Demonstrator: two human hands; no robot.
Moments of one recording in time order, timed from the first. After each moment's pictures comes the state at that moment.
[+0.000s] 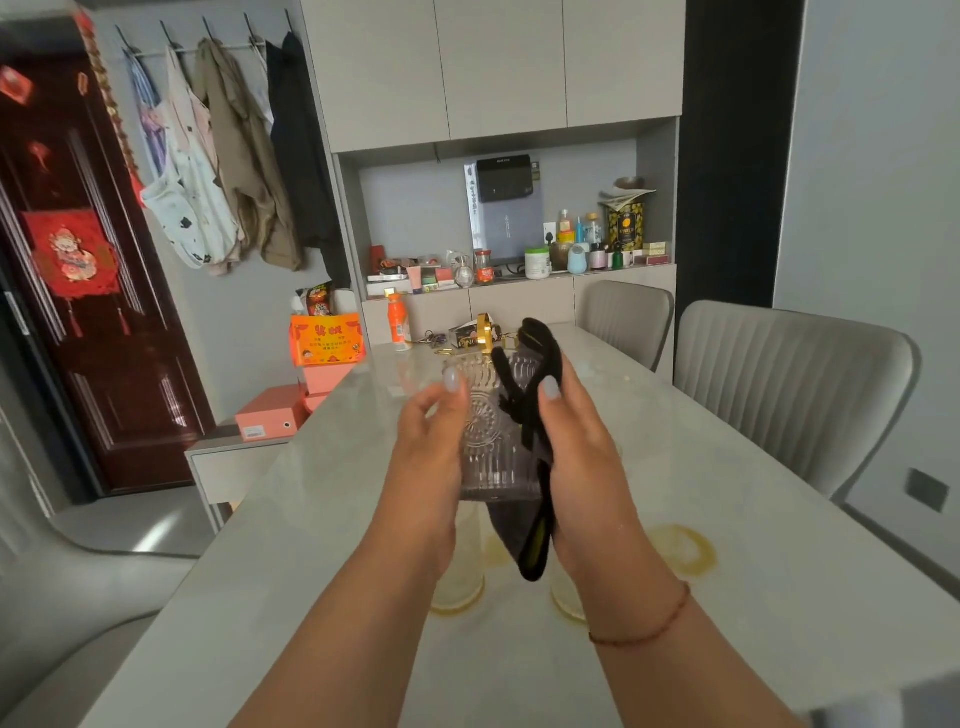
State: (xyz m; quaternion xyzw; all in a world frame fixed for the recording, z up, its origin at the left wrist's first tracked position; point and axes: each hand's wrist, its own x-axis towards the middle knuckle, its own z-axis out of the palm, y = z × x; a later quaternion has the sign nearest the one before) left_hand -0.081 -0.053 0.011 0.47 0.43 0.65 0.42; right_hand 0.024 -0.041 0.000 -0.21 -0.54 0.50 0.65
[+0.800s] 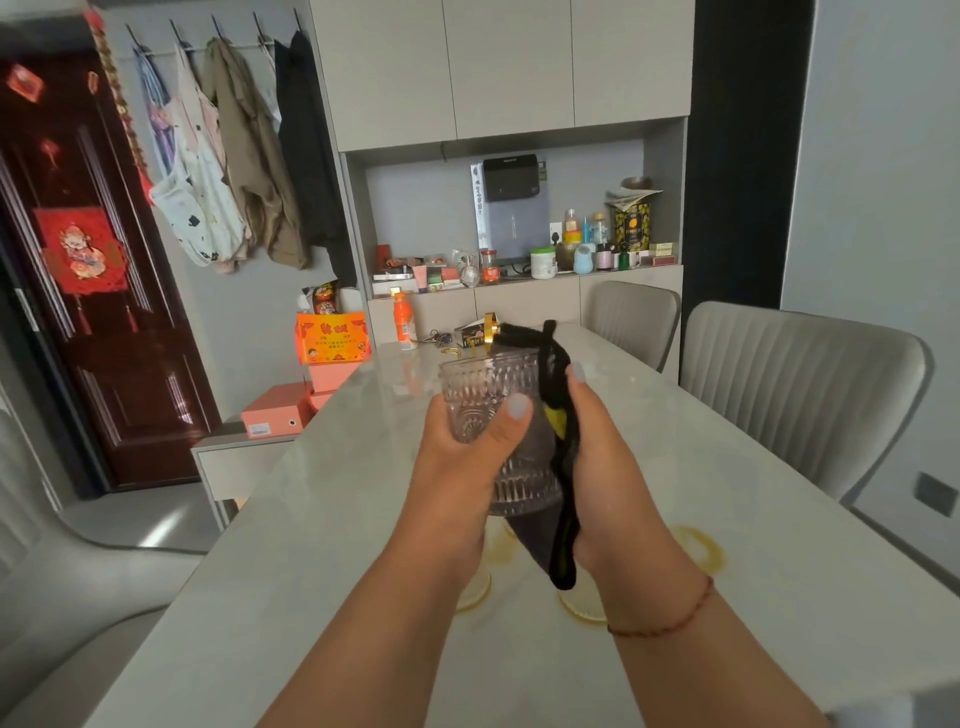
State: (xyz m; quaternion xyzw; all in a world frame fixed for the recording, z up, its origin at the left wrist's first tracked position) left_hand -0.073 -0.065 0.010 0.48 0.39 0.66 0.43; right_hand 0.024 -0.040 0.004 -0.17 -0.45 0.67 0.57
